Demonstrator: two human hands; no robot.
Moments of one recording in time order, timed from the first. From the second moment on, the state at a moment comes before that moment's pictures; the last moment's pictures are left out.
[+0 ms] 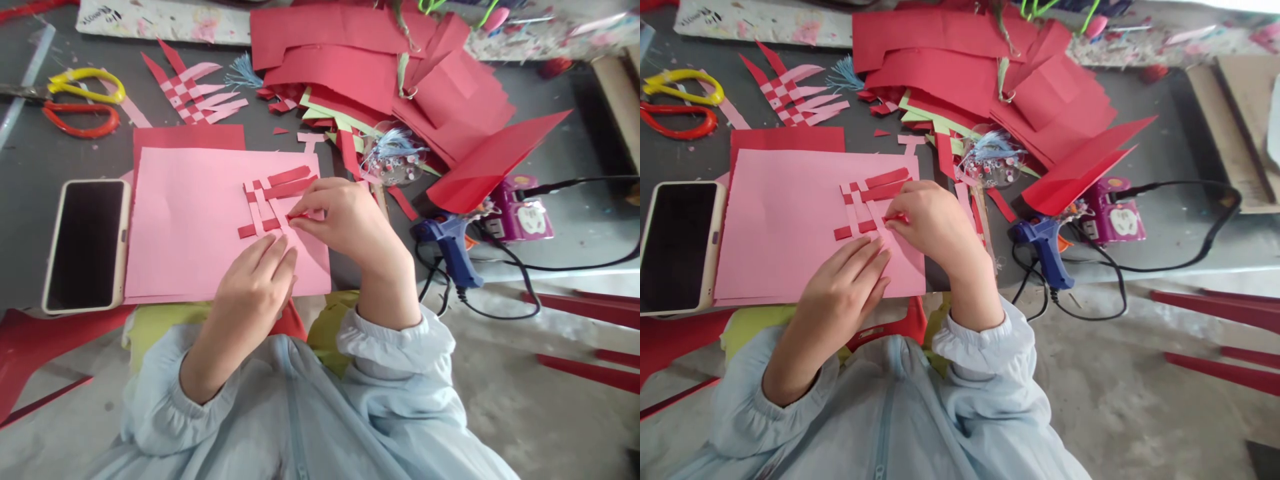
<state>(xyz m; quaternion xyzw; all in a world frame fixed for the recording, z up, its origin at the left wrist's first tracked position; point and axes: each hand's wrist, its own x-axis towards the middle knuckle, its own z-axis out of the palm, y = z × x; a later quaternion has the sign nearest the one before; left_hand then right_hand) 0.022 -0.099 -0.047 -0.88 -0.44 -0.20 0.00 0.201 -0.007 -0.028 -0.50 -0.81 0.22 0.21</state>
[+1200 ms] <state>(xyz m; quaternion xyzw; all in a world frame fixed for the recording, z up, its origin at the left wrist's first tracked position) 0.019 -0.096 -0.050 -0.88 -0.41 -0.23 -0.01 0.207 -0.004 -0.035 -0.49 -0.84 0.15 0.20</state>
